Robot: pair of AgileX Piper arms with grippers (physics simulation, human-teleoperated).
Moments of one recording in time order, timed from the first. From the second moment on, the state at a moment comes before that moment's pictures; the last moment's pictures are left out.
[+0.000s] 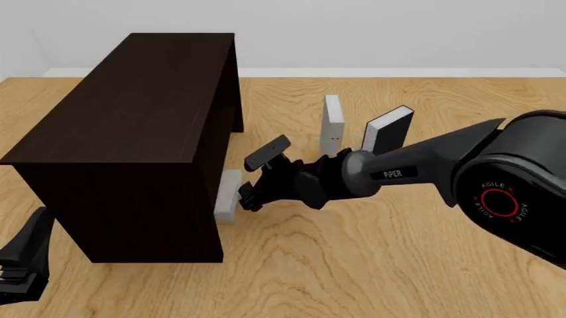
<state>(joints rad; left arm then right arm) 0.00 0.01 0.00 0.00 0.00 0.71 2.14 -1.26 -0.10 -0.05</state>
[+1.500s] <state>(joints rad) 0.00 0.01 0.00 0.00 0.00 0.71 2.13 -1.32 -0.08 -0.02</state>
